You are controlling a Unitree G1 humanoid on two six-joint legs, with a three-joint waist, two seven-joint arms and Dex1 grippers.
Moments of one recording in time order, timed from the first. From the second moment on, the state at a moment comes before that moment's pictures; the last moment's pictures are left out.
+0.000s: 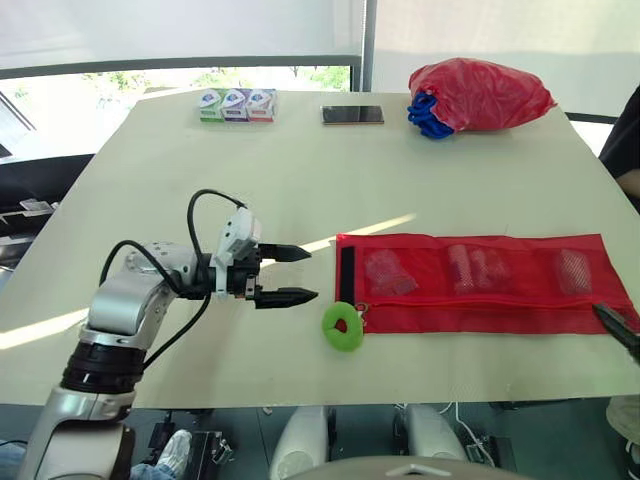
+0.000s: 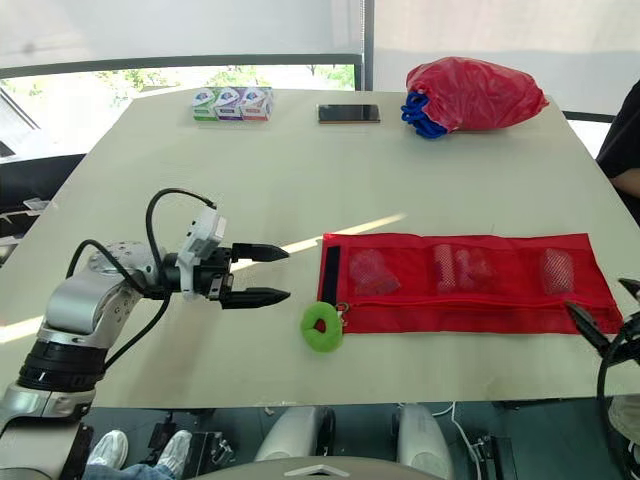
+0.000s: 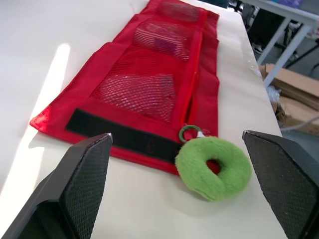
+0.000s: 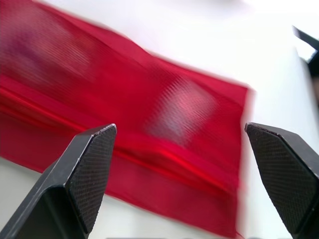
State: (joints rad) left arm -0.39 0.76 -0.03 -0.03 -0.53 0.61 -1.27; right arm 0.48 -0.64 -0.75 -0.58 0.49 0.47 0.72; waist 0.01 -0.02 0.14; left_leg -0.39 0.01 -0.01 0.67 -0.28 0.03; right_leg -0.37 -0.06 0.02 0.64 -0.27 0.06
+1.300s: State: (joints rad) left arm -0.59 0.38 0.03 0.25 -0.67 1.26 -0.94; right arm 0.42 -0.69 -0.51 -0.94 0.85 0.45 0.73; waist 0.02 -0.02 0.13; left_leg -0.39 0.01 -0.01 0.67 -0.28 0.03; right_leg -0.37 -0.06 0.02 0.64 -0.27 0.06
